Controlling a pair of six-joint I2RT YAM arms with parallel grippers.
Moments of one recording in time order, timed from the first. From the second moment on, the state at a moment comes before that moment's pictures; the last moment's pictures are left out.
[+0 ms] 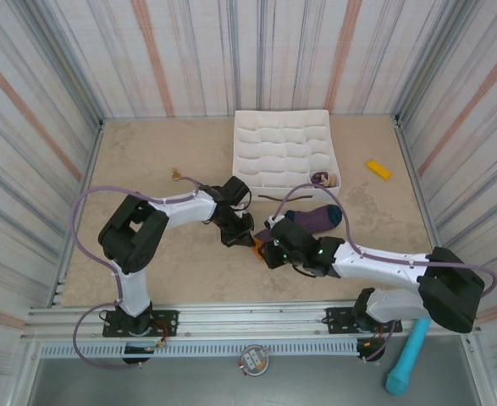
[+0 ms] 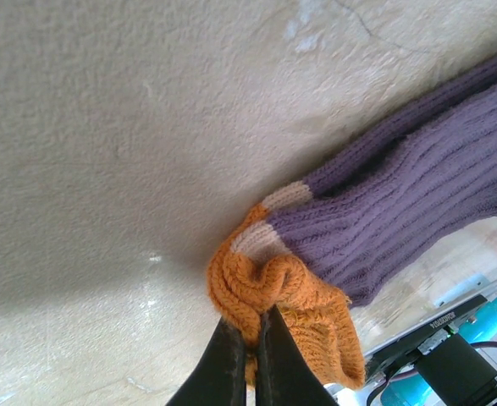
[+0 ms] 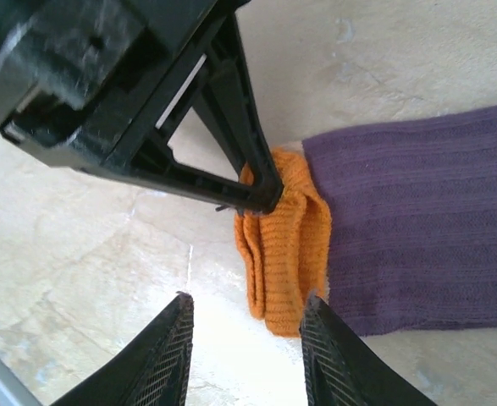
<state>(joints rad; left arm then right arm) -0.71 1.87 1.14 -0.59 0.54 -0.92 1.02 1.24 0.60 -0.20 0.10 0.59</state>
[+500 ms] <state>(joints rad) -0.70 1.87 1.15 -0.59 0.58 -0.92 1.15 1.45 0.71 -0.25 0.34 0.58</state>
